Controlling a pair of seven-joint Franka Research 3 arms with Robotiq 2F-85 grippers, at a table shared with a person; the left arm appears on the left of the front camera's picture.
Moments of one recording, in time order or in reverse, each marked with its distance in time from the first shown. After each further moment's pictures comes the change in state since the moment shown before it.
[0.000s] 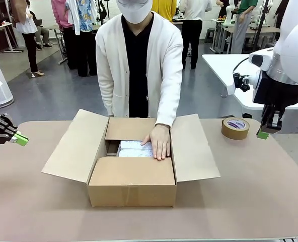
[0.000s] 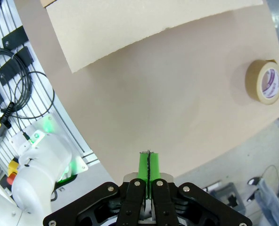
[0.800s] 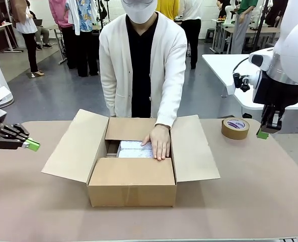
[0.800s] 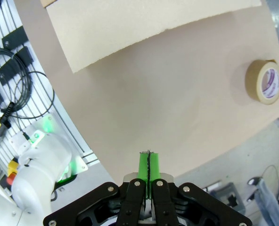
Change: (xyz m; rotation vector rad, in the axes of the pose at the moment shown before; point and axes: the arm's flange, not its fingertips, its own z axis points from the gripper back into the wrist) left arm -0.033 0.026 -0.046 -0.168 -0.236 0.090; right arm 0.000 0.000 0.000 -0.001 0.000 0.000
